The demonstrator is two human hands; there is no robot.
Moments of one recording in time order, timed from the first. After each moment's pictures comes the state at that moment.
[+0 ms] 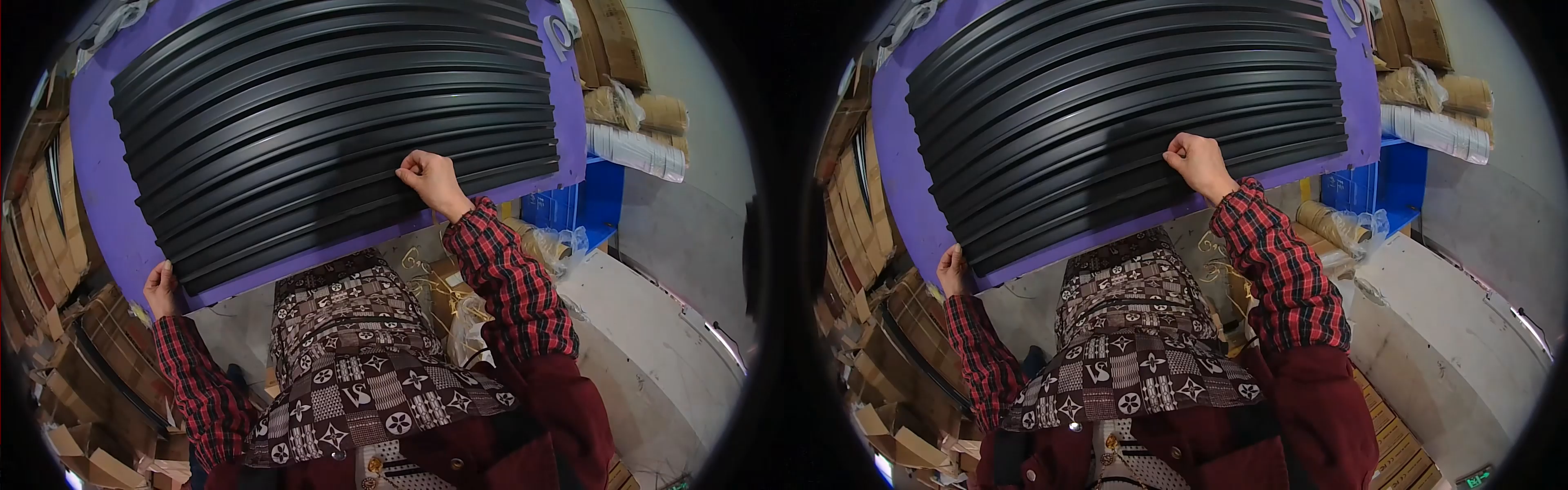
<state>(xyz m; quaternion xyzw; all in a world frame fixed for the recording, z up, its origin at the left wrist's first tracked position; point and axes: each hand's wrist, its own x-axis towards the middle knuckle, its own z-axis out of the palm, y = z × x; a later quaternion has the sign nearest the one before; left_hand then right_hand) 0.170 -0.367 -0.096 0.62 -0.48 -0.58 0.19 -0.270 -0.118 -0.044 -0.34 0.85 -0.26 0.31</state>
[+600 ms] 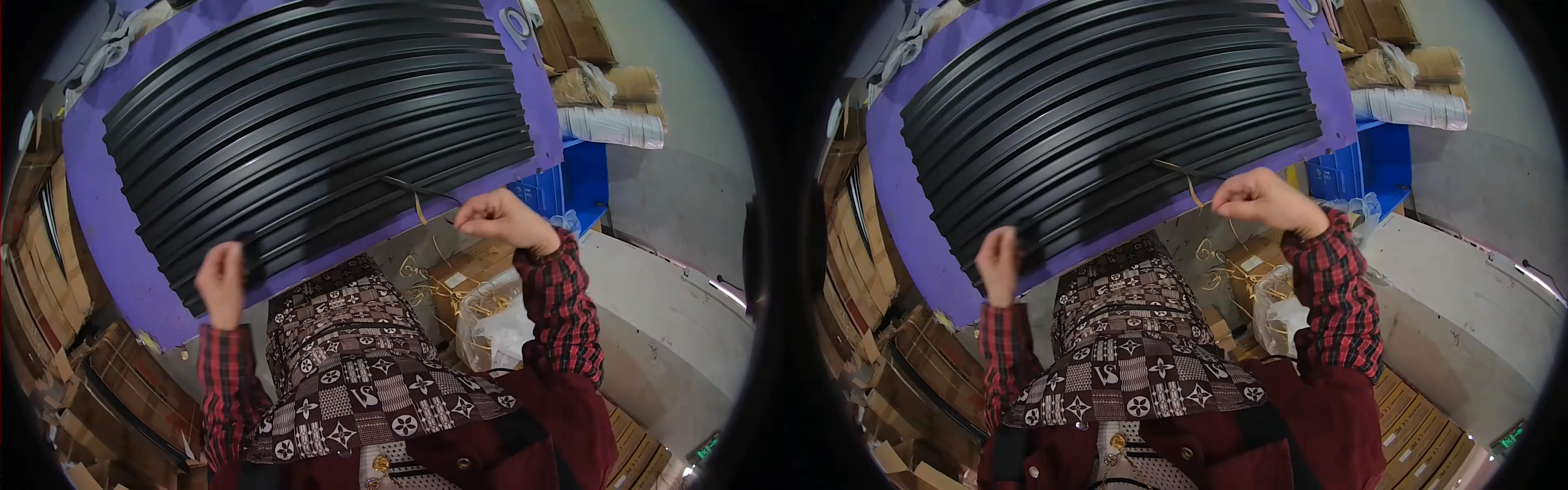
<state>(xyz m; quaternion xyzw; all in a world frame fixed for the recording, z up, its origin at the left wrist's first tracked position) 0.016 -0.293 -0.019 0.50 -0.59 -0.63 0.11 -0.288 -0.053 0.098 -0.28 0.71 -0.29 0.57</state>
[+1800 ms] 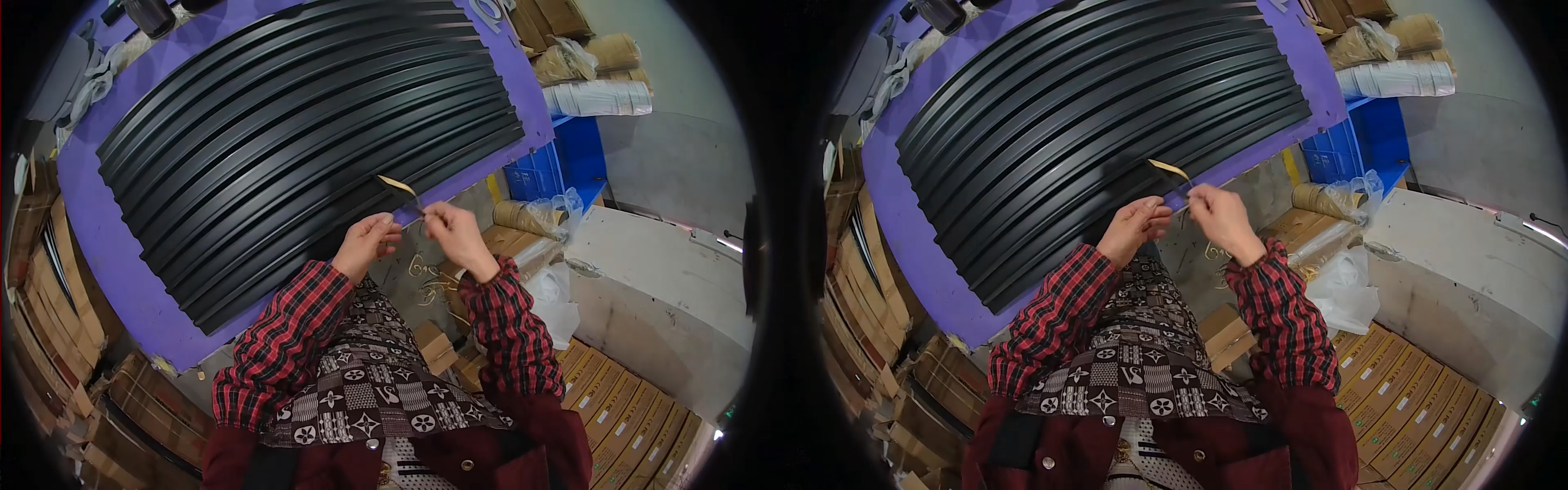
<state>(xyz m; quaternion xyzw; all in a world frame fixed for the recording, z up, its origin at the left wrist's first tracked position) -0.112 -0.179 -0.036 0.29 -0.28 -0.90 -0.17 -0.205 -0.045 0.027 -0.12 0.88 -0.32 0.33</state>
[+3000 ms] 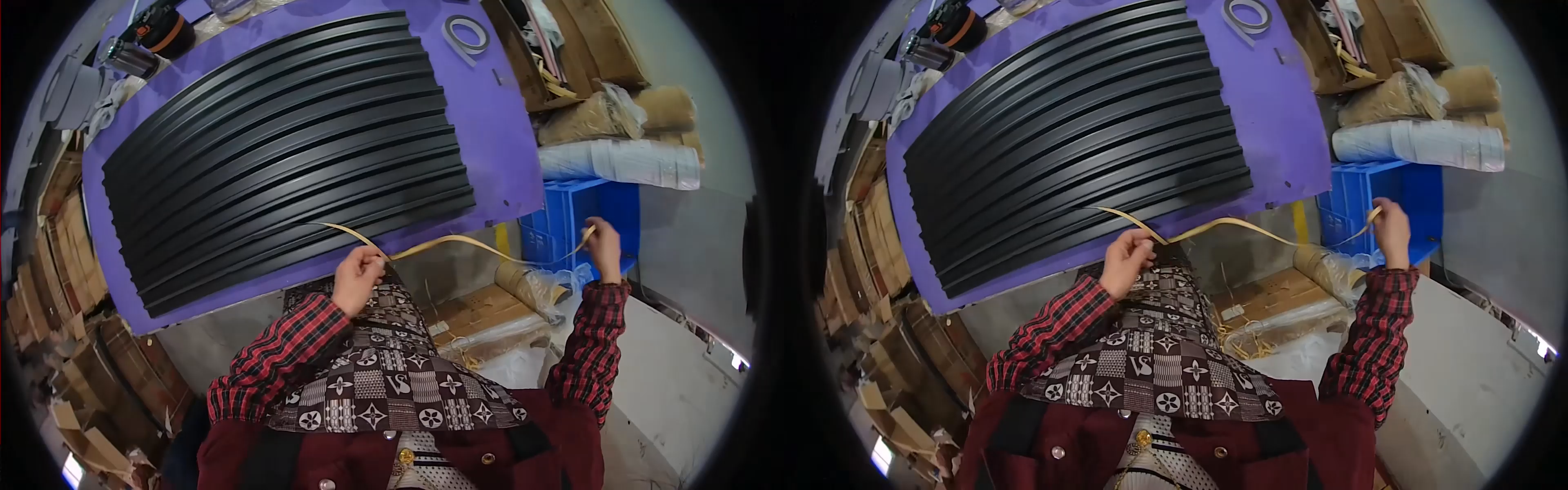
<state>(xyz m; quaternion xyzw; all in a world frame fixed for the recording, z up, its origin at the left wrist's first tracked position) -0.266 -0.013 -0.034 0.39 -0.49 -0.78 0.00 -0.604 0.281 0.078 -0.20 0.97 -0.01 0.11</state>
